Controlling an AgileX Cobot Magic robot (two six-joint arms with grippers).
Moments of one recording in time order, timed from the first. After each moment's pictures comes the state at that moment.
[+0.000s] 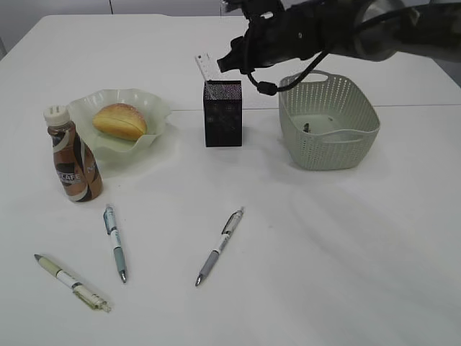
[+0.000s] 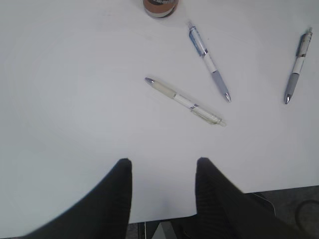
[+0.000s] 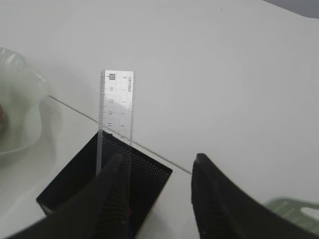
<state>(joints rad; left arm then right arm) -0.07 0.85 -0.96 -0.08 1.21 -0.11 0.36 2.29 -1.97 -0.15 0.28 -0.06</state>
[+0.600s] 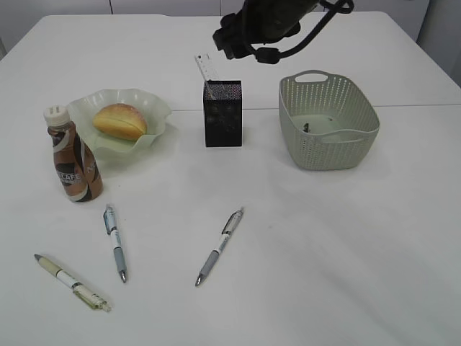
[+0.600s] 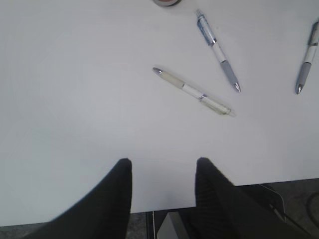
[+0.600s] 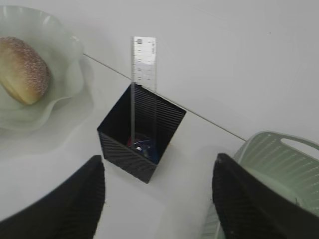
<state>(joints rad) -0.07 0.85 -0.96 -0.05 1.24 -0.11 0.42 2.11 -1.99 -0.12 0.69 -0.06</state>
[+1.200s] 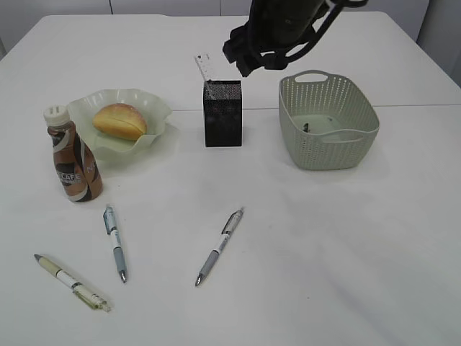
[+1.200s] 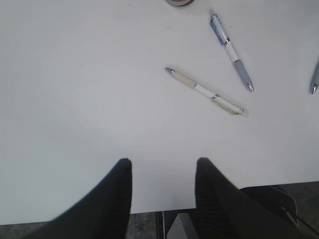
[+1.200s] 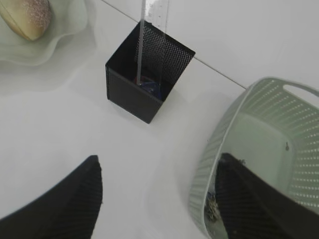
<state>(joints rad) -0.07 0.85 -0.96 -0.01 1.25 -0.11 0.46 2.07 -1.99 -0.17 0.92 -0.05</state>
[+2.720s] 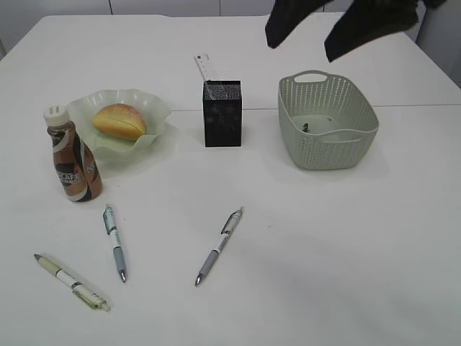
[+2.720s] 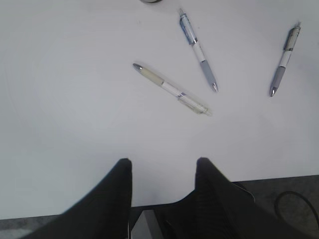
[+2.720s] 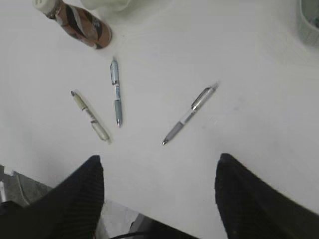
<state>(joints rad) -0.07 0.85 -0.96 -0.12 1.25 -0.15 0.46 1.54 -1.70 0.23 1.25 0.25</state>
